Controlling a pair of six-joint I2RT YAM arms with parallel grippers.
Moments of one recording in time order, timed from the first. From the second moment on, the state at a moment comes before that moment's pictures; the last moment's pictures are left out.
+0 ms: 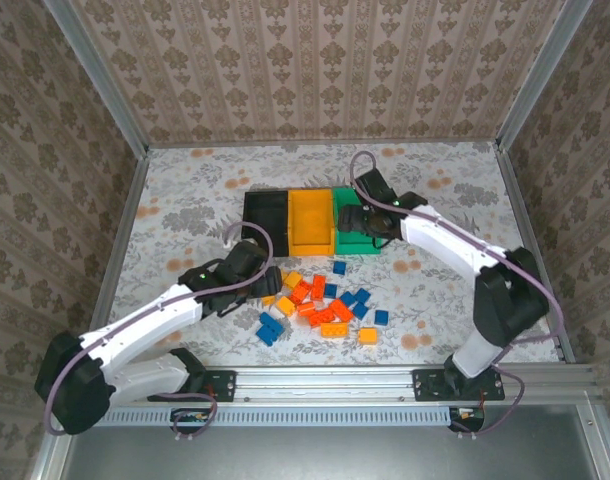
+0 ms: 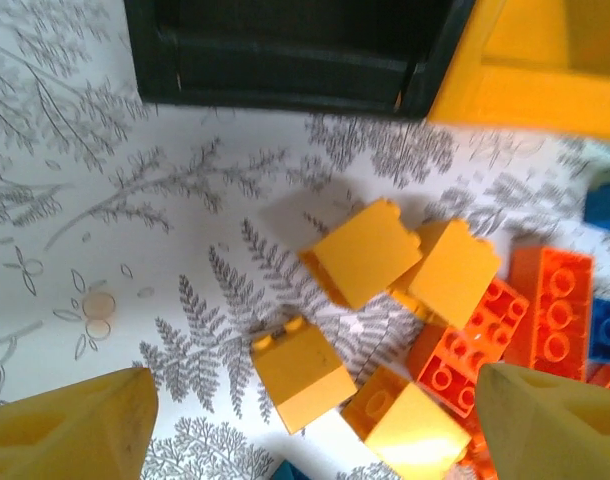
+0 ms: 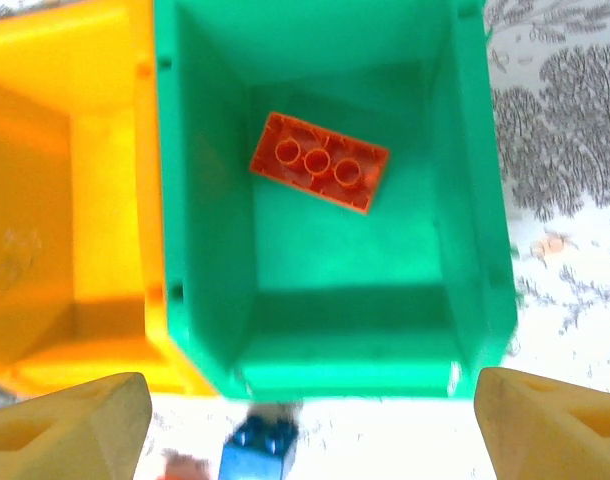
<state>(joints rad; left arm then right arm) -0.81 1.10 0.68 -0.61 -0.18 -0.75 0.50 1.61 1.24 -0.65 0.14 0.61</state>
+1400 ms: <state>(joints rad) -0.87 1.42 0.72 -0.60 -0.23 -0.74 0.49 1.47 1.04 -0.58 0.13 0.63</state>
